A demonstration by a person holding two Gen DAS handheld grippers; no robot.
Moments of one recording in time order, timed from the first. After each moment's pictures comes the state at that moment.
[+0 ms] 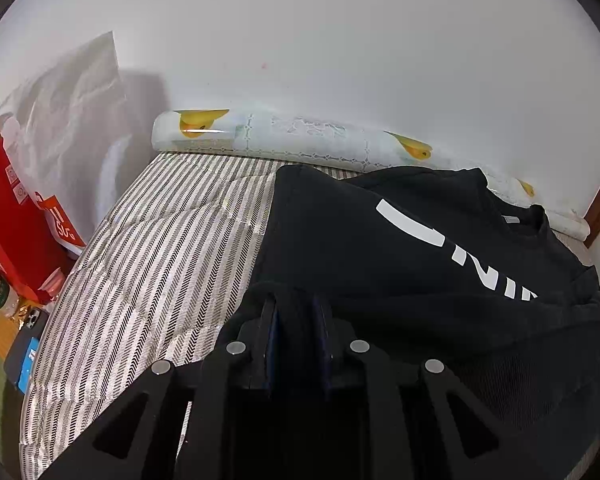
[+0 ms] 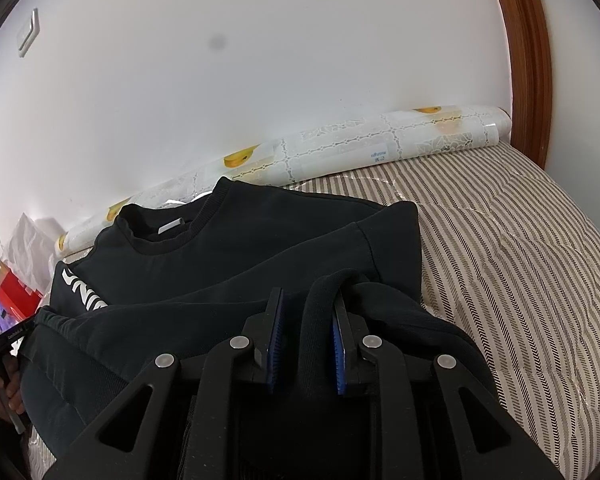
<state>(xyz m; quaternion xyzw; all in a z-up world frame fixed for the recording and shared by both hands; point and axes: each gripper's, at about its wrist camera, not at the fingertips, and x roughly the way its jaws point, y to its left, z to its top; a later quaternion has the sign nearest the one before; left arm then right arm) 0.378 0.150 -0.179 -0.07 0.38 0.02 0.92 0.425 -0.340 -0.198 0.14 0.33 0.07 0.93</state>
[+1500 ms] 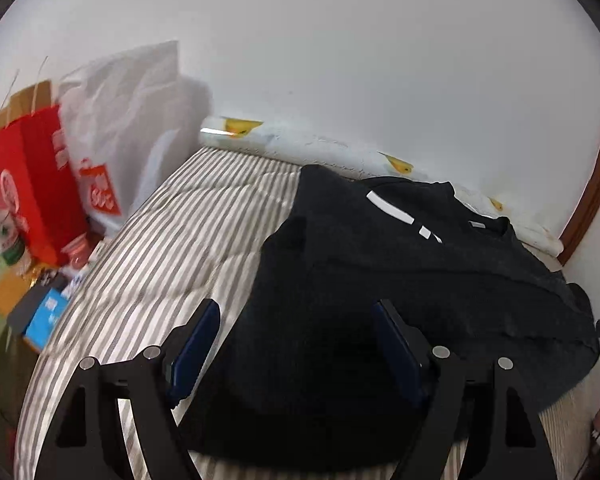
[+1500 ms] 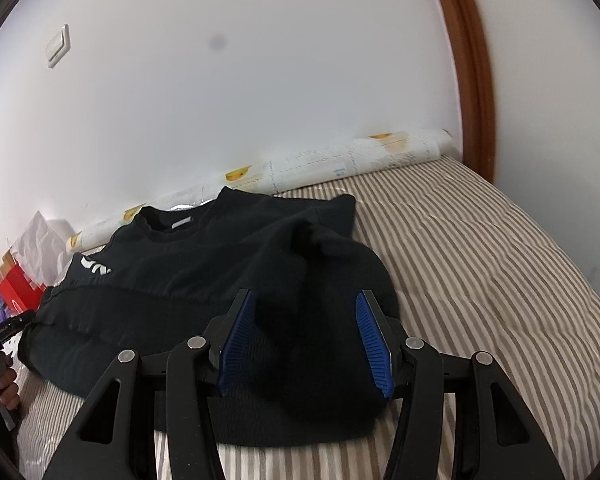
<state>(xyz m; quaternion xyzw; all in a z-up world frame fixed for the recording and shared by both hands) 0.278 0.171 -0.163 -0.12 0.34 0.02 0.93 0.318 -0.366 -0.189 0.14 0.28 0.04 0.95</state>
